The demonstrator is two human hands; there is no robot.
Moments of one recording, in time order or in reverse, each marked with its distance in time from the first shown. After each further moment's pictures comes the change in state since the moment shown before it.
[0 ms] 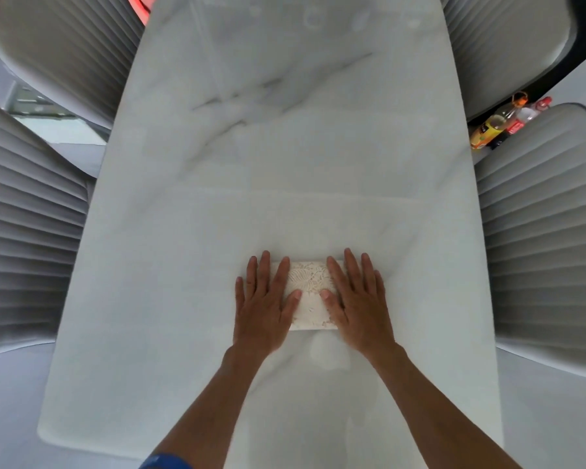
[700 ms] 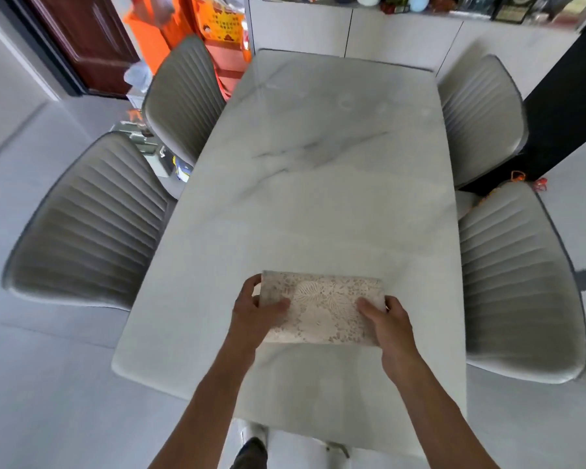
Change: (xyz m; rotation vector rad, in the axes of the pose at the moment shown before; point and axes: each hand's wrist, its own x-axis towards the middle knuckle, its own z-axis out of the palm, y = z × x) left_hand -0.107 0.036 -0.135 -1.216 0.159 -0.520; right_hand -0.074 -0.036 -0.128 1.352 0.010 0.629
